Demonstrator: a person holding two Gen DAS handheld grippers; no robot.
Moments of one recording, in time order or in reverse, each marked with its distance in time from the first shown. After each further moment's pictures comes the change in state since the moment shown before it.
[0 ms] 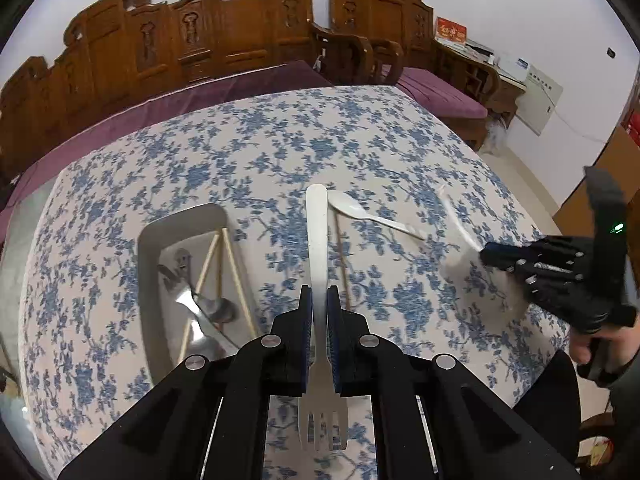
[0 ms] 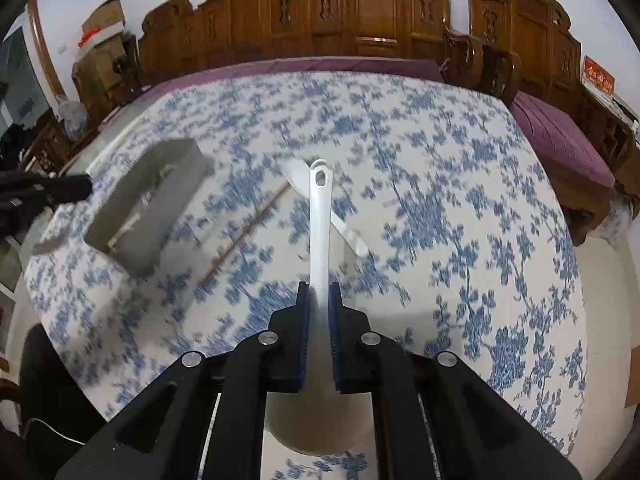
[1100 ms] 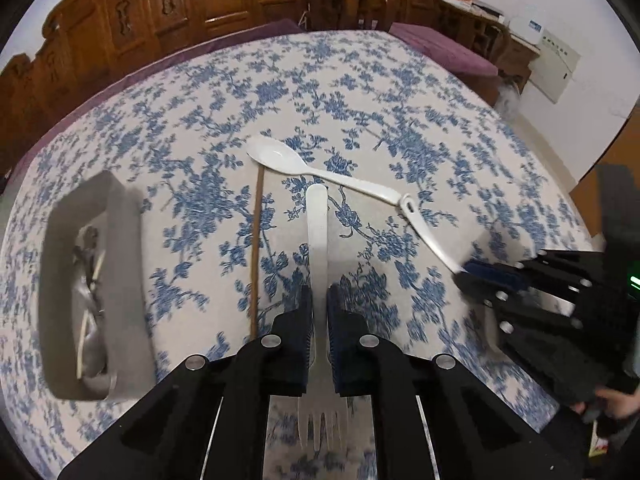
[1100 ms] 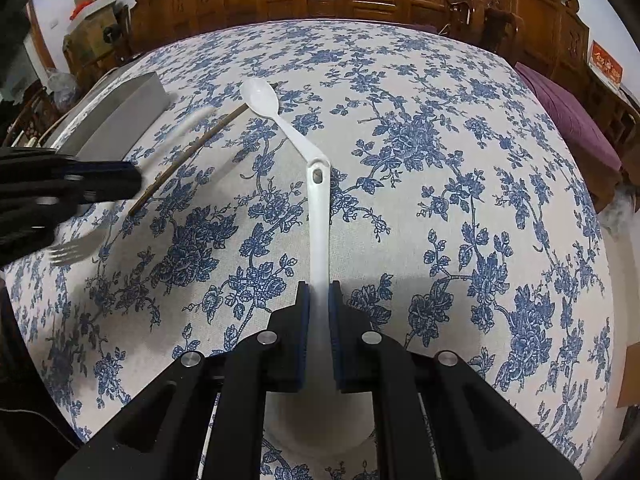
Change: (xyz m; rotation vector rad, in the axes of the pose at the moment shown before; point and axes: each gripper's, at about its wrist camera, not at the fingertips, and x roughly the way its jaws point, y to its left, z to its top) left arm 0.101 -0.095 -0.009 0.025 0.116 0.045; right arm 0.067 -0.044 -0.060 -0.022 0.117 -0.026
